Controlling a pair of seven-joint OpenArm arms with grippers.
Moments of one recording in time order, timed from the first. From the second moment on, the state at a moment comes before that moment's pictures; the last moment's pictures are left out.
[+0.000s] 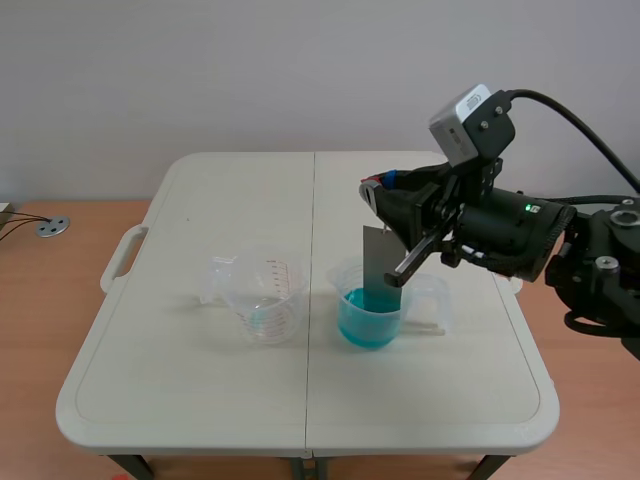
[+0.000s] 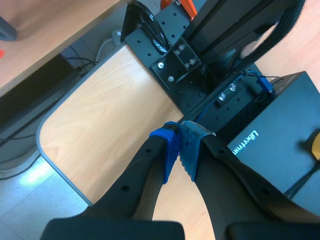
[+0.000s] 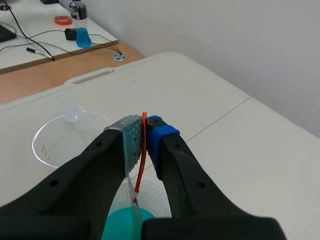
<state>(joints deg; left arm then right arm) 69.8 -26.7 -8.2 89.6 9.8 -32.8 -23.6 3.2 22.6 -15.5 80.7 6.2 36.3 15.2</state>
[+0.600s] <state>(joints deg) 69.1 -26.7 -8.1 89.6 9.8 -32.8 -19.8 3.2 22.2 -15.5 80.4 3.7 36.3 15.2</state>
